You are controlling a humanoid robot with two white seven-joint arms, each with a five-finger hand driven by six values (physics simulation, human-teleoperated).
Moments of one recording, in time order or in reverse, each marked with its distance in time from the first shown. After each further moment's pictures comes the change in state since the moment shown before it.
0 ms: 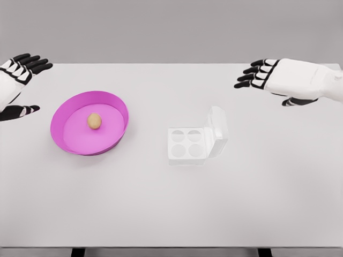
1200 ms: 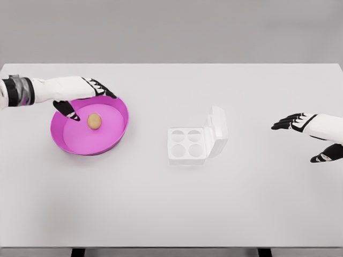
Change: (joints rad) left arm -0.683 -0.153 -0.600 0.324 0.184 -0.004 -0.801; right arm 0.497 -0.140 -0.240 0.090 -0.324 0.000 0.000
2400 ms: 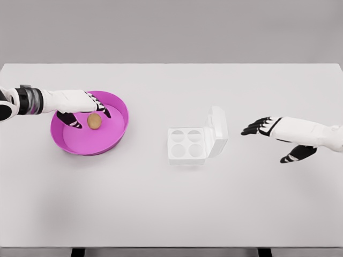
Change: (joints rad) left arm -0.014 -0.018 -0.083 0.043 -0.113 0.000 0.000; right arm -0.181 0.114 0.219 0.025 0.064 0.000 0.000
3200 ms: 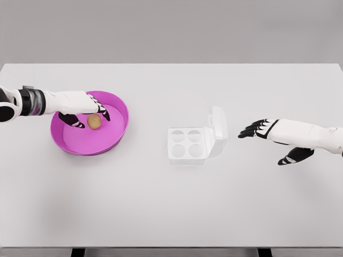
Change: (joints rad) left arm 0.005 -0.008 0.000 -0.004 -0.017 0.000 0.000; right arm 0.002 -0.002 0.009 -0.017 0.002 0.000 0.000
